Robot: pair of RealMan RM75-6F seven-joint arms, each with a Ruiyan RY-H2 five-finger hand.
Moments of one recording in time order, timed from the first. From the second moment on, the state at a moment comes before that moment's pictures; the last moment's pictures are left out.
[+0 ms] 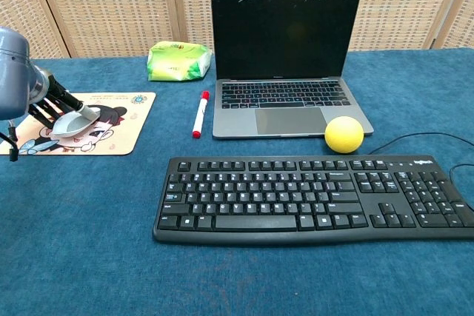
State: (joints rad) left arm -1.03 -1.87 -0.66 -0.57 -0.14 0.80 0.79; right arm 0.06 -1.09 0.16 -1.53 -1.27 1.38 0.09
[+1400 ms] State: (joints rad) left arm -0.16 -1.20 -0.16 -1.55 1.48 1.30 -0.10; right arm 0.03 -1.08 0.13 -1.60 -1.38 1.51 0.01
